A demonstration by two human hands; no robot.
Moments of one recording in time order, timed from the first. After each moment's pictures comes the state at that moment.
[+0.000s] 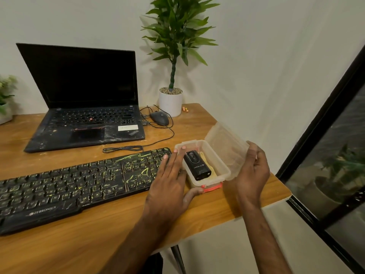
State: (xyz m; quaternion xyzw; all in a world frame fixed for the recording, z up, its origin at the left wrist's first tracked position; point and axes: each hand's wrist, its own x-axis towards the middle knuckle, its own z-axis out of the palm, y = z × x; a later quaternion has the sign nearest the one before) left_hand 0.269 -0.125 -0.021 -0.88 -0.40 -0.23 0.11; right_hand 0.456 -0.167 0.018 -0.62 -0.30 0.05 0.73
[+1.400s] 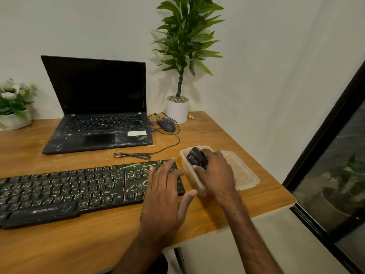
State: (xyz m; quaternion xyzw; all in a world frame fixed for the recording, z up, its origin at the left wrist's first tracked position) left_hand 0.239 -0.161 -0.013 -0.81 -0.43 -0.39 -0.03; right_hand 0.398 -0.141 0.043 -0.78 -0.56 0.04 0.26
